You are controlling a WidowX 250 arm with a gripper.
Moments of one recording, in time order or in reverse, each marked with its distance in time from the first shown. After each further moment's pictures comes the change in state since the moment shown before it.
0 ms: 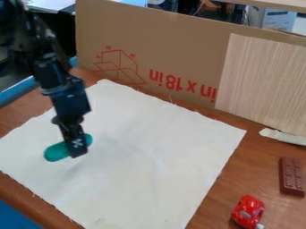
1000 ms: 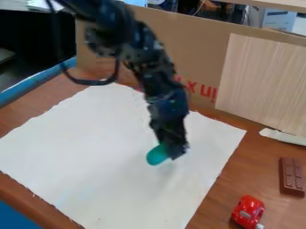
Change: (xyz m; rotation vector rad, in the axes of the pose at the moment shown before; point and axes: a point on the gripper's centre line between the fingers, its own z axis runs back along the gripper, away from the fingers) arm 0.134 -0.062 -0.033 0.032 -0.138 0.035
